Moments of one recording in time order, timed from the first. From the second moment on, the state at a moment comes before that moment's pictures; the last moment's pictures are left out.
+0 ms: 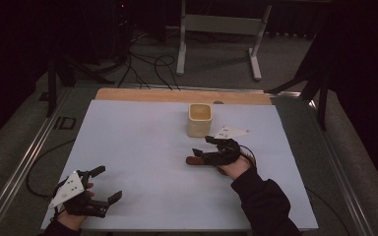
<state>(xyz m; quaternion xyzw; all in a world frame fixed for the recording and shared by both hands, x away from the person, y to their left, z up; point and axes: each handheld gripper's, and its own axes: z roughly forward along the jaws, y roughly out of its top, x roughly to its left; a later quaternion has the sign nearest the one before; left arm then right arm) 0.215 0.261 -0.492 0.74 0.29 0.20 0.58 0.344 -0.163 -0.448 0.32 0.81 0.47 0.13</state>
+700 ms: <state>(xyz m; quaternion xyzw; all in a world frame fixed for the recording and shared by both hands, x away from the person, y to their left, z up) 0.215 0.261 -0.493 0.74 0.29 0.20 0.58 0.358 -0.151 -0.469 0.36 0.84 0.39 0.14</state>
